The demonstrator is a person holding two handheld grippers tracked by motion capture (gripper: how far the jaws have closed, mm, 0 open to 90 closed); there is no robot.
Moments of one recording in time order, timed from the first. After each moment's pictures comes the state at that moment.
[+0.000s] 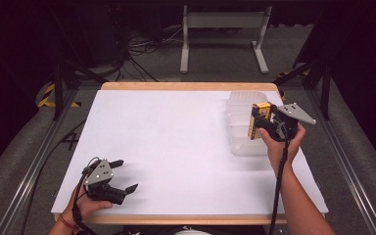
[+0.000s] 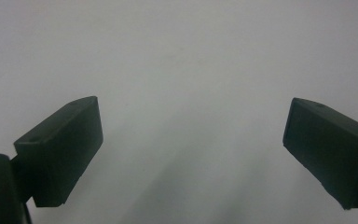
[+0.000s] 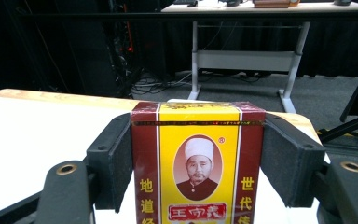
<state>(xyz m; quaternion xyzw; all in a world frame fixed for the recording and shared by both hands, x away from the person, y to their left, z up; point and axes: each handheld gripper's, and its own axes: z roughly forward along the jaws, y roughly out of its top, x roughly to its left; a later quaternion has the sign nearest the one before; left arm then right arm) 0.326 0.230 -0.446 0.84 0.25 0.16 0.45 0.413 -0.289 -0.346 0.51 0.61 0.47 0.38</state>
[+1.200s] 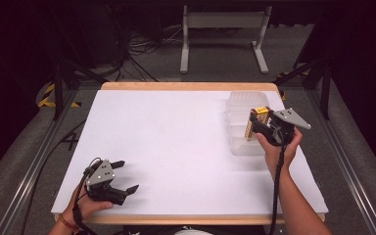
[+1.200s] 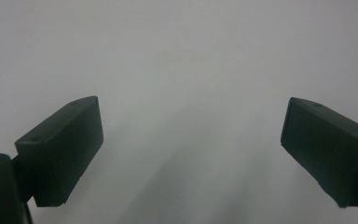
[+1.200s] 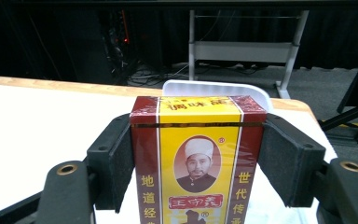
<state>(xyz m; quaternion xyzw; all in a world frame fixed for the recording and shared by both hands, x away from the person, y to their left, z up) 0.326 0.228 -0.447 0.85 0.24 0.16 0.45 0.412 -0.284 -0.364 0.51 0.62 0.46 0.38</state>
